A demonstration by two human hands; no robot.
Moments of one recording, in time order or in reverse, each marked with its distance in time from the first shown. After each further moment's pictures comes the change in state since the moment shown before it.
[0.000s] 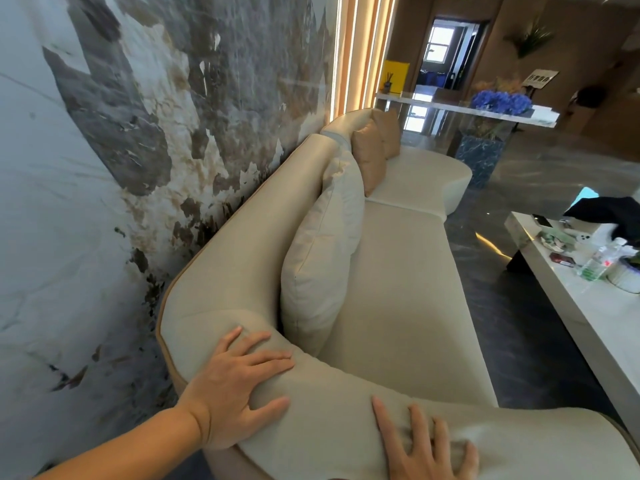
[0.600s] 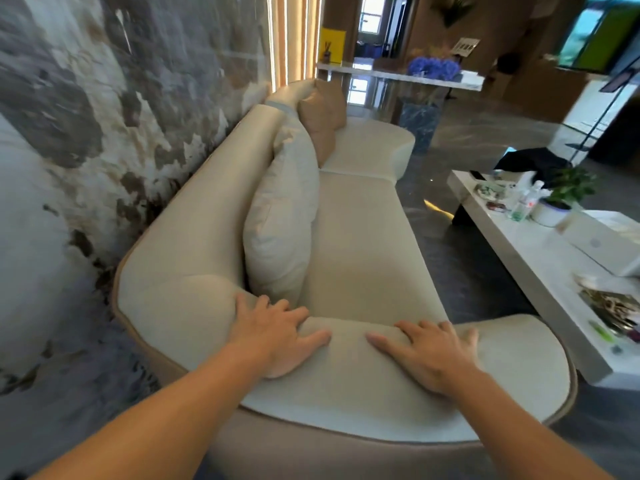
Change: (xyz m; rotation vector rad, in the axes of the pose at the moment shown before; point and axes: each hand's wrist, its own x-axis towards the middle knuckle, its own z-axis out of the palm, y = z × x) left_hand 0.061 0.058 0.036 0.224 -0.234 -0.191; right_hand 0.061 0.073 0.001 -0.024 -0.198 0.153
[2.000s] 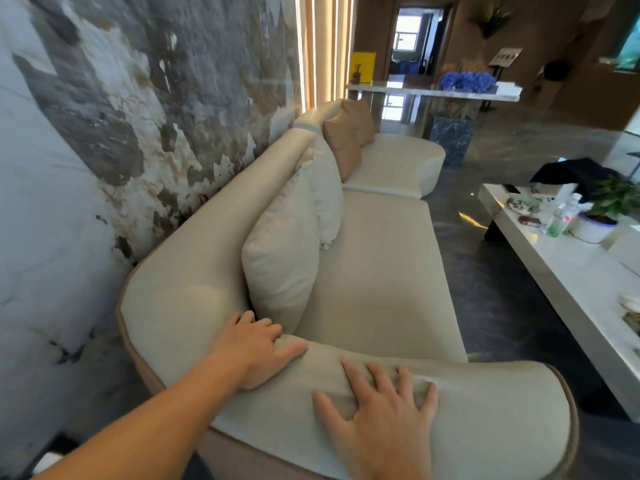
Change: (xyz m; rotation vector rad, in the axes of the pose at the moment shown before) left_hand -0.041 0.004 -0.005 0.042 -0.043 -0.082; right_hand -0.109 -0.044 0.022 0.277 0.165 -0.078
